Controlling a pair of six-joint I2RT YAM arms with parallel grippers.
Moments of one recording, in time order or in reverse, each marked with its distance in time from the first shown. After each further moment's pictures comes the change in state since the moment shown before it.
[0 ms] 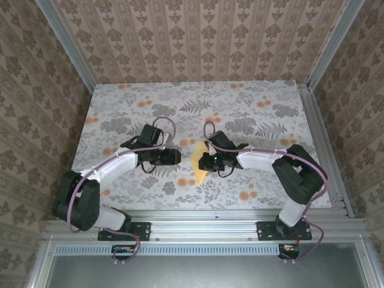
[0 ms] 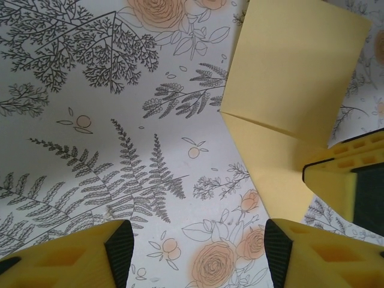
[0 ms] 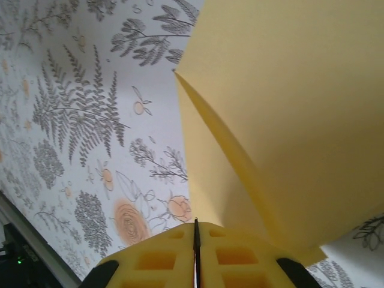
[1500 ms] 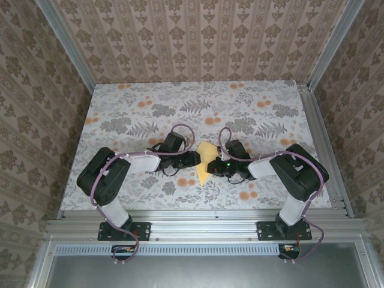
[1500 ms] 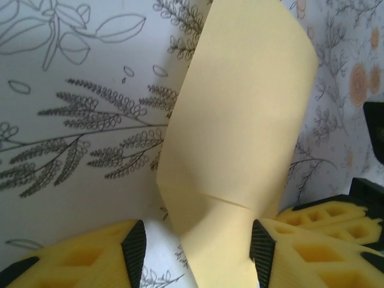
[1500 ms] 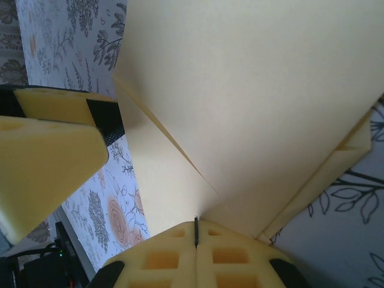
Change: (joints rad) left arm -0.193 0.300 -0.036 0.488 -0.006 -0.357; right arm -0.116 0.017 -0.308 0.502 -0.174 0.114
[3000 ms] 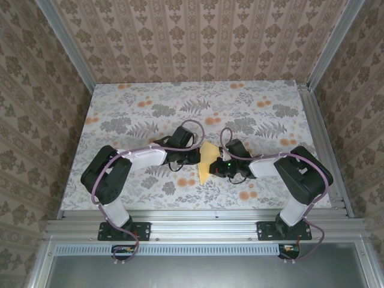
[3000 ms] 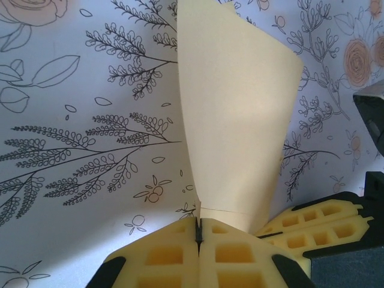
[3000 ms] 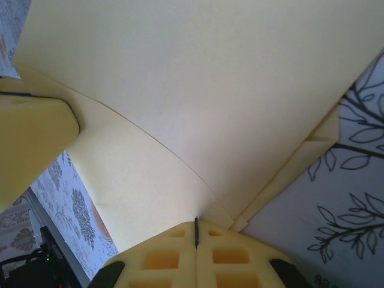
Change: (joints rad) left arm -0.057 0.031 0.177 -0.232 -0.080 0.161; right arm -0.001 -0.050 0.024 -0.152 0.039 -0.012
